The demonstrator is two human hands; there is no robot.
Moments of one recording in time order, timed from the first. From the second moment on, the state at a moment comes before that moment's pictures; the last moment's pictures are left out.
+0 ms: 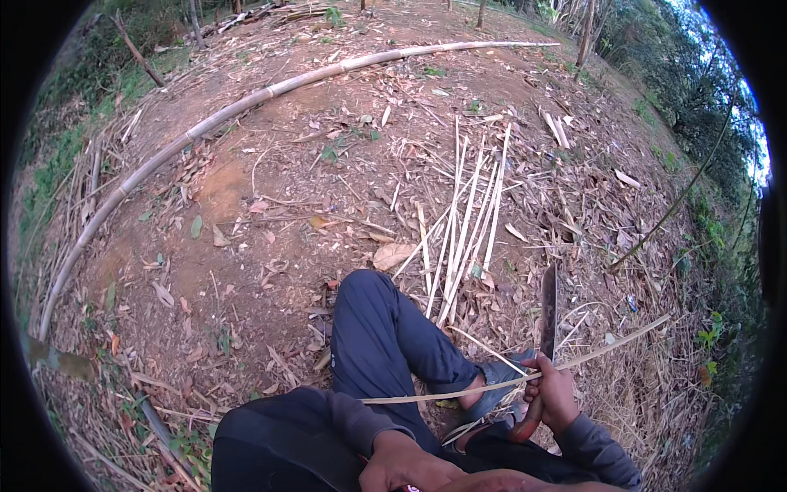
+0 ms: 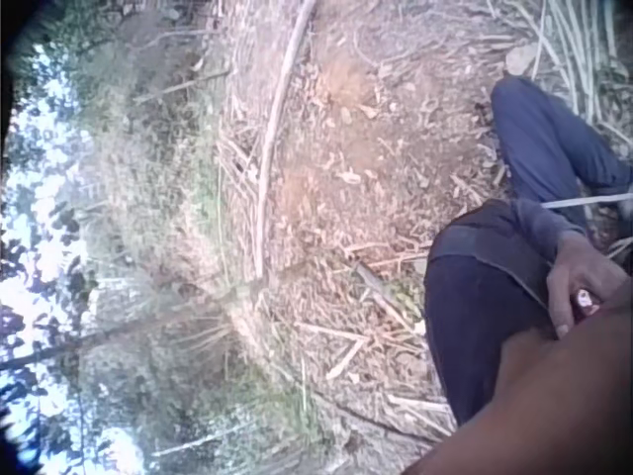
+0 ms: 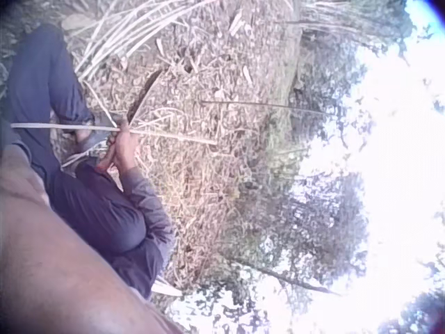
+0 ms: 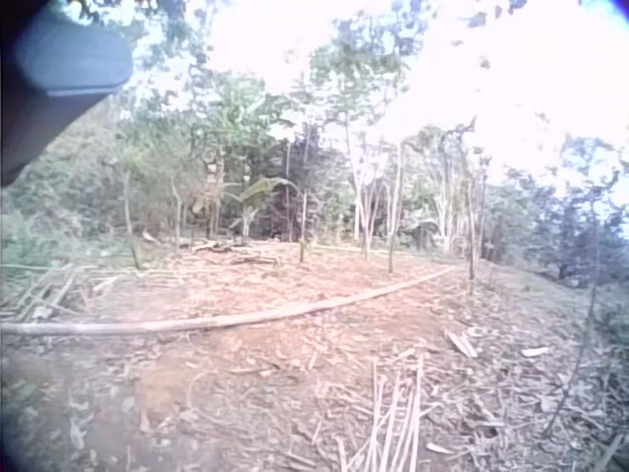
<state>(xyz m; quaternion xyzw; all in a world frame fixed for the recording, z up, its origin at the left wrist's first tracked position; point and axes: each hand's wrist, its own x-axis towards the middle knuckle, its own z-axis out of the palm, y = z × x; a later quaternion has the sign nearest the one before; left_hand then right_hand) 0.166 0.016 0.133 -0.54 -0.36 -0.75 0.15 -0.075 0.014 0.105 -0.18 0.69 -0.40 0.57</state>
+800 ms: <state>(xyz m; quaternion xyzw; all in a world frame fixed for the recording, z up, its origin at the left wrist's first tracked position) 0.200 -0.064 0.133 -0.55 -0.55 -0.63 0.04 -0.081 0.015 0.115 -0.27 0.64 -0.49 0.53</state>
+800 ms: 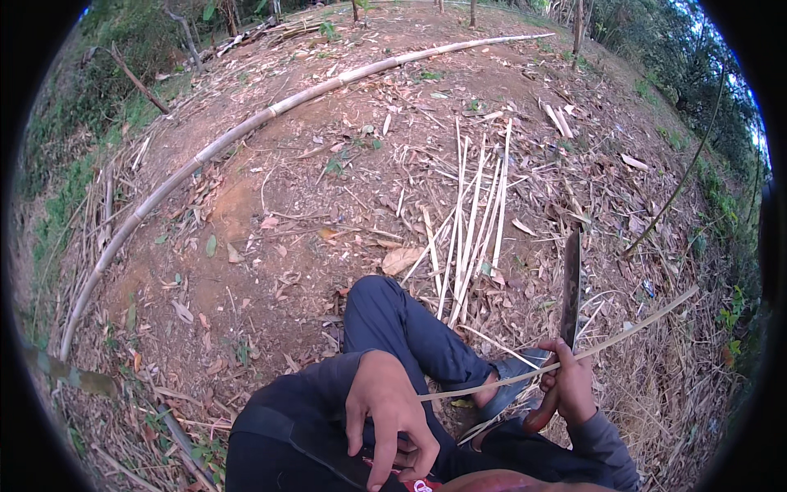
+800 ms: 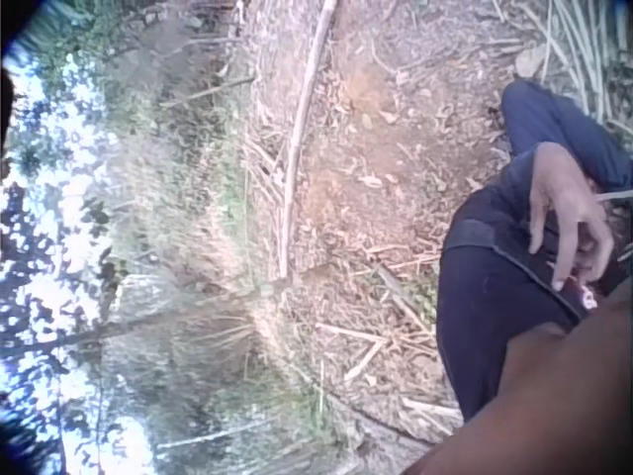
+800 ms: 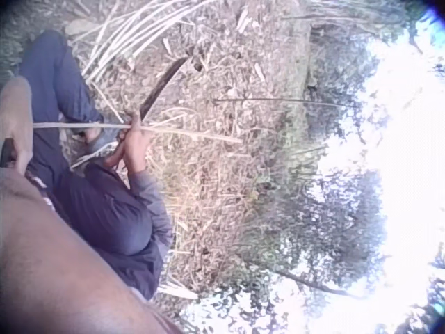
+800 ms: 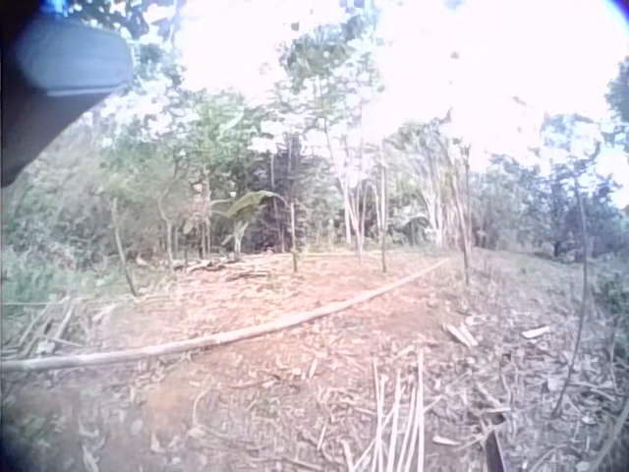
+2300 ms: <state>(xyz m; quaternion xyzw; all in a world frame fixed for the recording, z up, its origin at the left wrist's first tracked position) 0.070 -0.040 0.036 0.21 -0.45 -0.87 -0.06 -0.137 0.036 0.054 -0.15 0.67 -0.54 0.49</state>
